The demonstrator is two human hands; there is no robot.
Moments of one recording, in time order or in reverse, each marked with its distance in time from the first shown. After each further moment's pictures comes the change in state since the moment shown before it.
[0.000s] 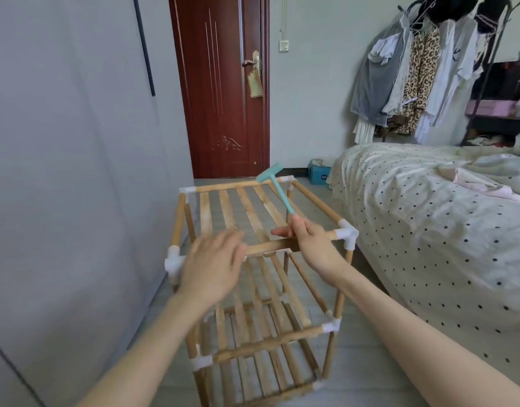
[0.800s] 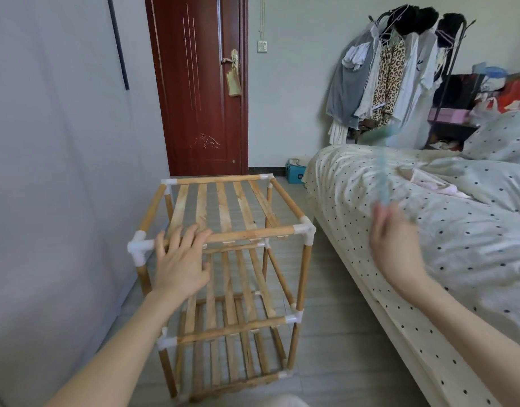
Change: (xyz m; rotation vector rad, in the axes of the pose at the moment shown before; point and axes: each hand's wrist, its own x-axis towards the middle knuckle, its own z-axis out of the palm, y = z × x) left_hand -0.002 -0.012 0.023 0.273 -0.032 -0.075; right_hand -0.067 -0.002 -0.121 -0.807 0.534 -0.023
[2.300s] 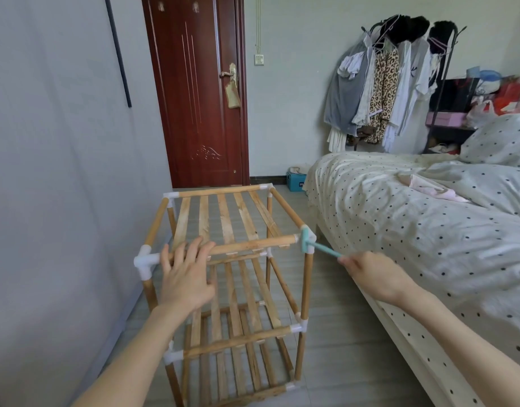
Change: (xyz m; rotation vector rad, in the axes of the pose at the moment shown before) left_hand 0.000 0.001 0.006 0.001 0.011 -0.008; right_hand -0.013 0.012 0.015 0.033 -0.561 0.140
